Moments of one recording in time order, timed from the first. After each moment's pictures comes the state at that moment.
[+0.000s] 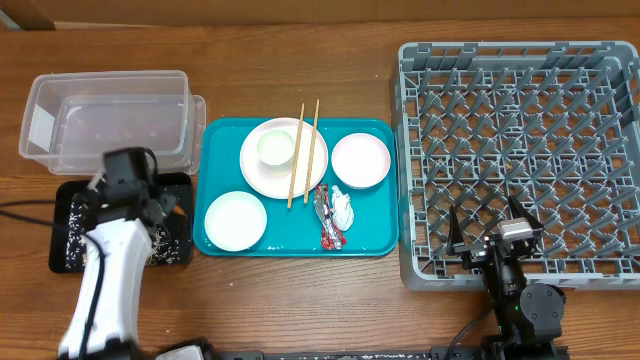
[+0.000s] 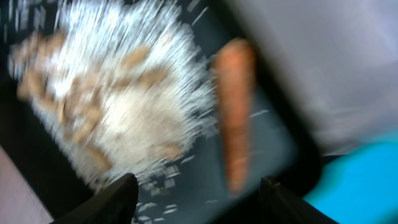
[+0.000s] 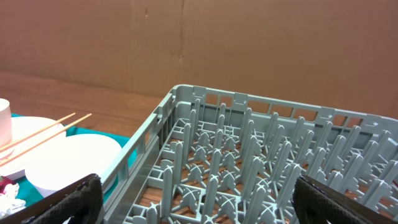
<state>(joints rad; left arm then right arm) 0.24 1.33 0.86 -0.66 -0.25 -0.78 0.08 0.02 0.02 -0.03 -0.06 -0.11</state>
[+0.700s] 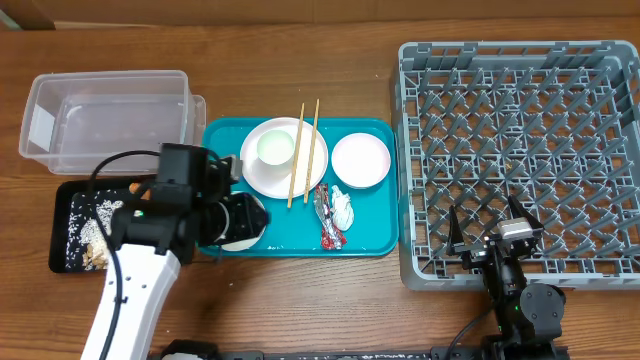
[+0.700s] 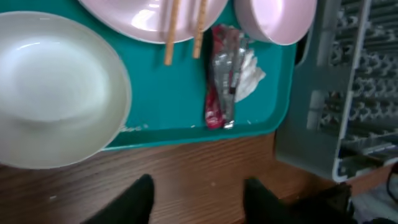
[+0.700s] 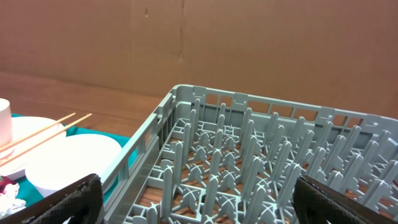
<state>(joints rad) -0.16 1.17 1.00 -1.02 0.42 -0.36 0.08 0.01 0.02 -0.03 -0.06 -0.12</state>
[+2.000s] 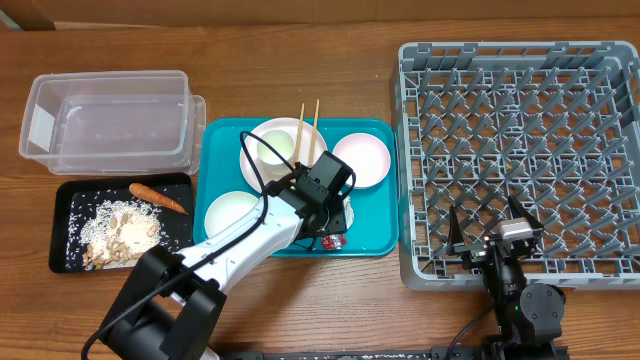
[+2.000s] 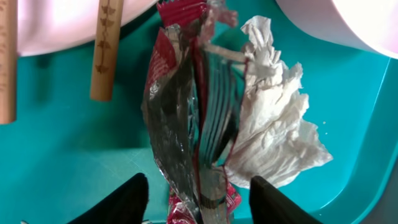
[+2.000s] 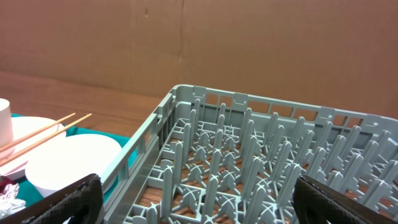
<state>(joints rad) -0.66 1.69 1.00 -0.59 0.03 -0.79 0.08 0.01 0.02 -0.03 -0.06 -0.11</state>
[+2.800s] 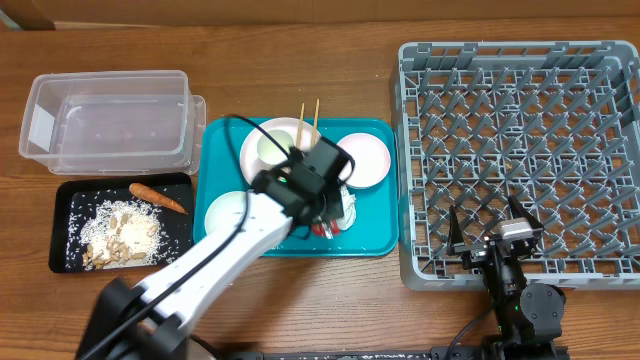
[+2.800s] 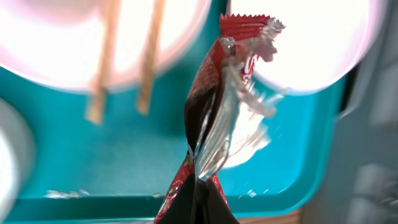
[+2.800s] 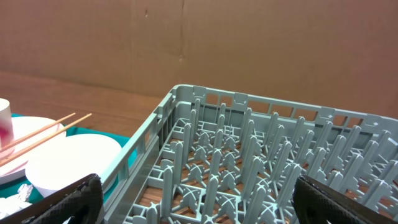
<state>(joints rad) -0.64 1.57 1.14 -0.77 -0.04 -0.77 0.08 0.01 0.02 -0.03 -0.06 -0.11</state>
